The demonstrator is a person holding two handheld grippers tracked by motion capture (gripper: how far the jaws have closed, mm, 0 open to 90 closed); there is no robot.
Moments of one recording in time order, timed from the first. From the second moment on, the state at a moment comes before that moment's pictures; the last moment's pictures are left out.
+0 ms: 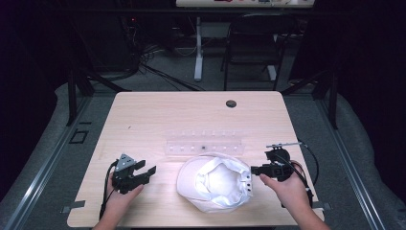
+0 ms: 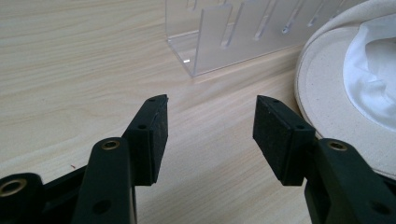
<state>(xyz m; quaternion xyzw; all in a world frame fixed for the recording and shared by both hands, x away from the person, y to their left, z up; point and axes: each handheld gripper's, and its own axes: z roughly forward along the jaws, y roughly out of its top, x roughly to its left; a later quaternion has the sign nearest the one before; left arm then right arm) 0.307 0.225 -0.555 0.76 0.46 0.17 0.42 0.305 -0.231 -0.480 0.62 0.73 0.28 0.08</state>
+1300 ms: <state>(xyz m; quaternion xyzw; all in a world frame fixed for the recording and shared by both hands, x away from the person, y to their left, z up) 0.307 0.223 -0.556 0.76 0.46 0.17 0.42 0.326 -0.196 -0.468 0.64 0.75 0.20 -0.04</state>
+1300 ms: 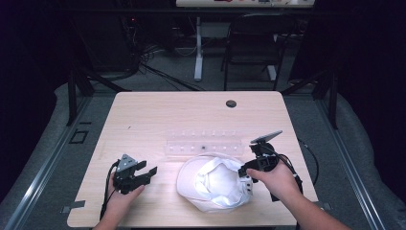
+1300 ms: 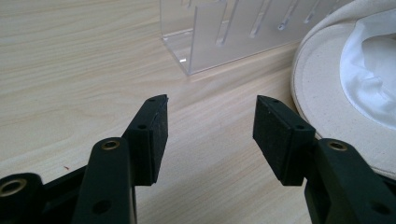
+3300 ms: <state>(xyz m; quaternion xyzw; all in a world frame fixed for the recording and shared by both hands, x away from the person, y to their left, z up) 0.307 0.224 -0.556 0.76 0.46 0.17 0.42 0.334 -0.191 -0.470 0.67 0.72 0.14 -0.11</state>
